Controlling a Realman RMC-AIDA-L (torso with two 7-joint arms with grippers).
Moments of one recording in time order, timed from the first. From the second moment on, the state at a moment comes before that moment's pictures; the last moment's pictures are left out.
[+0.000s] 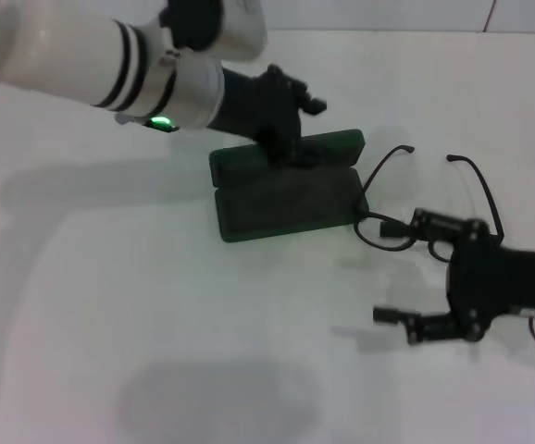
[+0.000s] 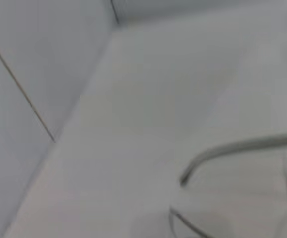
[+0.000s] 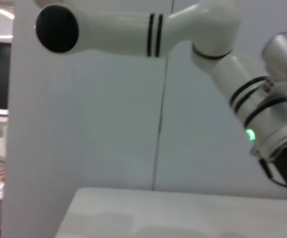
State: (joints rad) left arm -0.69 -2.09 1.34 1.01 2.13 1.14 -1.63; right arm 0.55 1.90 -1.85 -0.29 -0.82 -1.56 0.63
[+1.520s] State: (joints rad) left arm -0.44 -2.09 1.22 0.60 1.20 1.24 -1.15; right arm 0.69 2.03 -1.61 -1.20 -2.43 -1.36 1.87
